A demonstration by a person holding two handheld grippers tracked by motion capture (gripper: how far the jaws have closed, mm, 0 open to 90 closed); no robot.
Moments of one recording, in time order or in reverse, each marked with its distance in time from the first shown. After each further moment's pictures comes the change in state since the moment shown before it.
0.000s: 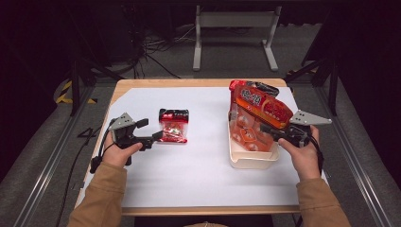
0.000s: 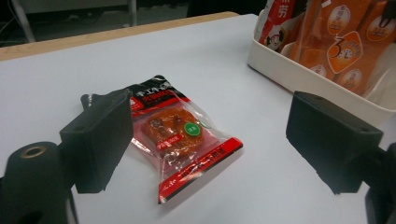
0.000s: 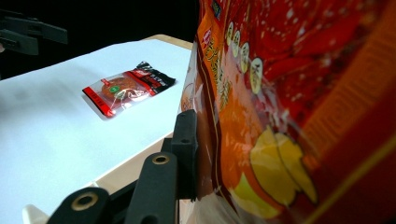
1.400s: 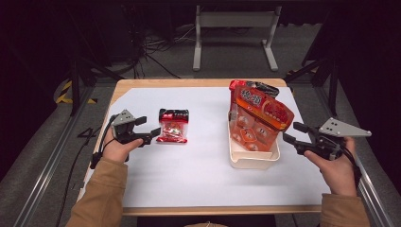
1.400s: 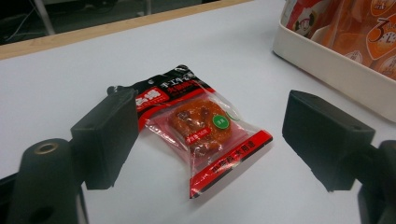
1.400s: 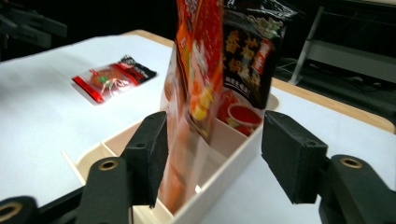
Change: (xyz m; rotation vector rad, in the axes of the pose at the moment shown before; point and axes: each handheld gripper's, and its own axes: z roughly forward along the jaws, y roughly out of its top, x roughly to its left) left arm 0.013 0.004 0.005 0.050 0.049 0.023; right arm 0.007 0.007 -0.079 0.026 -0.115 -0.055
